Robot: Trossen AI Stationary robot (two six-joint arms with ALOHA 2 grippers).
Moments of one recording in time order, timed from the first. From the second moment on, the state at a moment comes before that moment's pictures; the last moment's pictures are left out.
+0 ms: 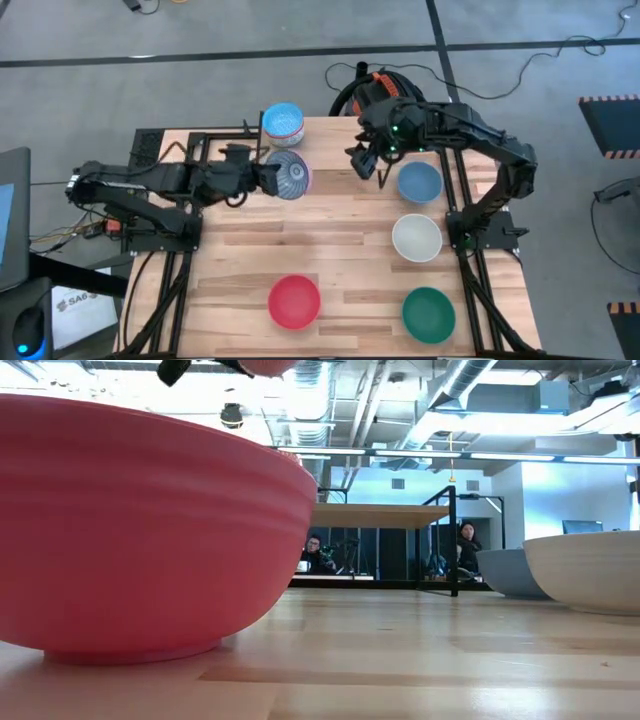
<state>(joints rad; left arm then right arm) -0.10 1.13 1.19 -0.50 -0.72 -0.93 -0.12 1.63 2.12 -1.21 0.25 0.38</state>
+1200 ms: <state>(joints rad) 0.72 1.44 1.70 -0.86 -0.04 -0.52 -0.21 1.62 2.10 -1.33 0.20 0.47</state>
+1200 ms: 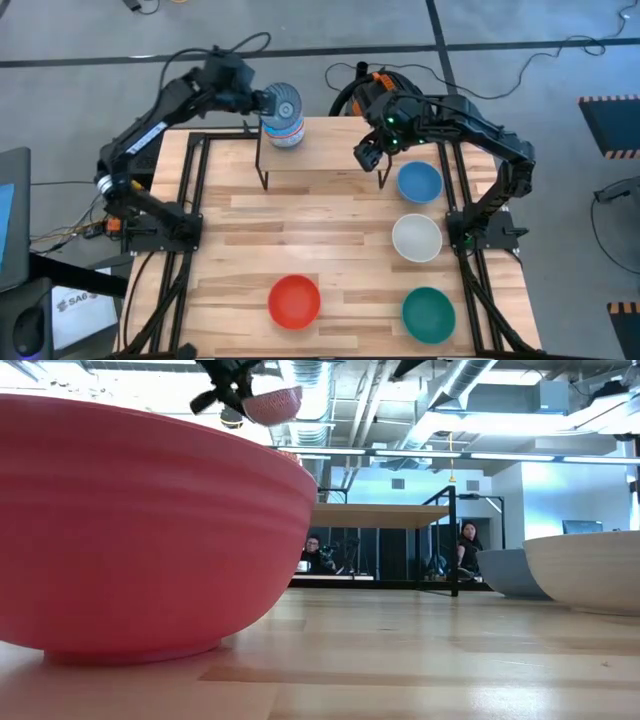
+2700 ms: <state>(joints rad) 0.82 1.59 1.70 -1.01 0.06 -0.46 -0.30 1.62 2.11 -1.35 0.27 0.43</state>
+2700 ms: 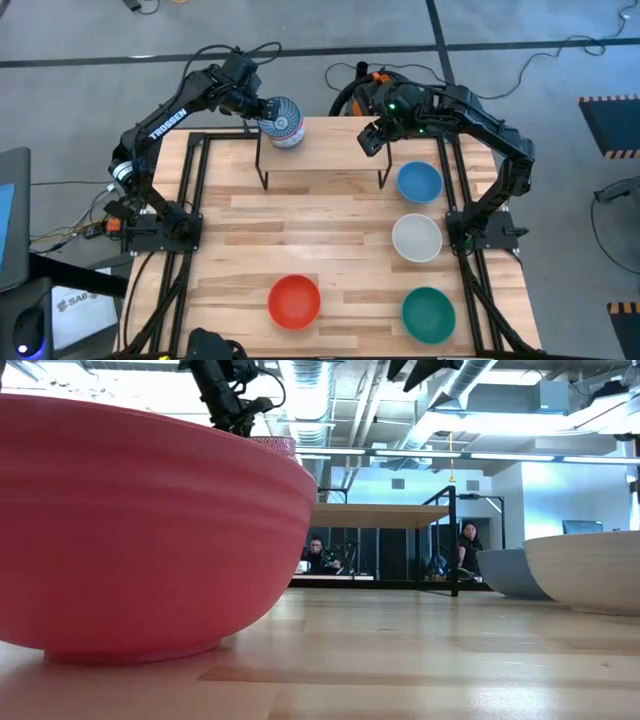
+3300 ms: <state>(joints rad) 0.85 1.58 1.70 -0.99 0.17 -0.42 -0.22 1.62 1.82 -1.15 0.26 0.53</state>
